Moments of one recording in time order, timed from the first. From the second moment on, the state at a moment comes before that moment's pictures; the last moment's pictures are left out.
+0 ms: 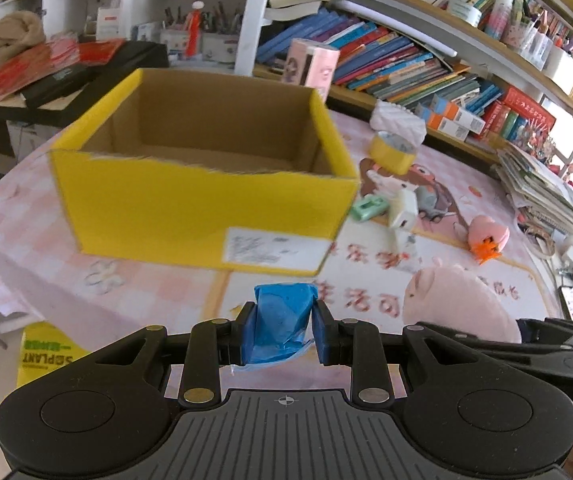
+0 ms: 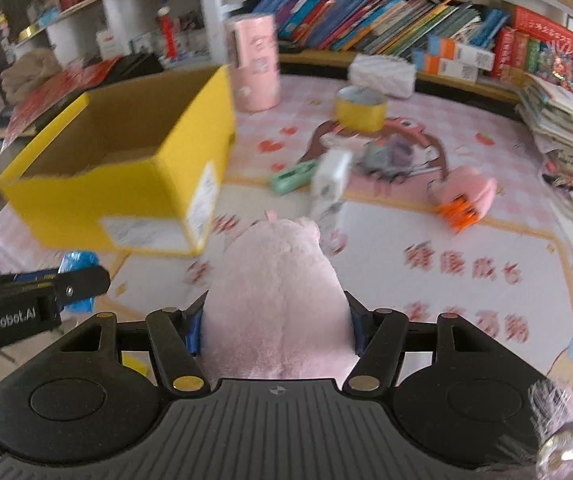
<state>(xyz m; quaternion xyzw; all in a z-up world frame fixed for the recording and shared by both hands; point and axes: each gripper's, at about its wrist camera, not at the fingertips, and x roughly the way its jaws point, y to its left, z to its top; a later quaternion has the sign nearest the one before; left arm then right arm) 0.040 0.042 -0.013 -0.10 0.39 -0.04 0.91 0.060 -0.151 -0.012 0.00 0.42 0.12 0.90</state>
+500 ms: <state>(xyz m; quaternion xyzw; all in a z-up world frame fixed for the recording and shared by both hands) 0.000 0.108 -0.015 -0.07 0.39 -0.05 0.91 0.010 -0.077 -0.022 0.03 0.43 0.12 0.90</state>
